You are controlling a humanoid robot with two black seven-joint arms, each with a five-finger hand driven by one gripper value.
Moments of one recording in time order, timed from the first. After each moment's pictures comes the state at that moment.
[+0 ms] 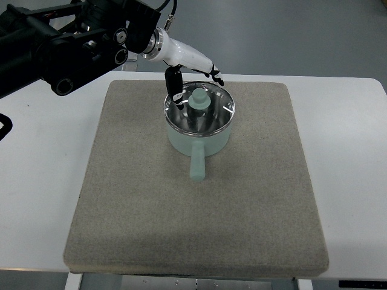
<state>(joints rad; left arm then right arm) -1.47 0.27 -0.19 -0.89 1.63 -0.61 -0.23 0.04 0.00 -0.06 0.15 0.02 -0.07 0.11</state>
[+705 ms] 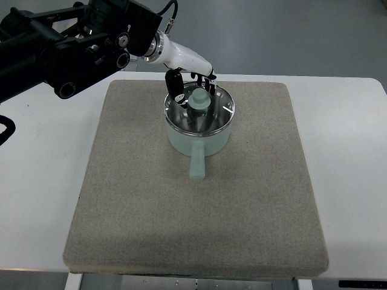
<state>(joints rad) -1.46 0.27 -0.19 -0.89 1.65 -0.61 -0.23 0.04 0.00 -0.06 0.15 0.02 -0.07 0.11</state>
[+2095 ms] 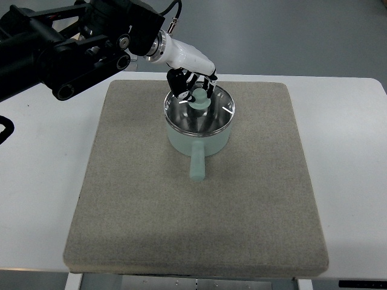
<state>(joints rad) -1.47 0.28 -0.21 -0.94 1.70 -0.60 -0.23 0.04 0.00 -0.06 0.15 0.02 -0.07 0.11</state>
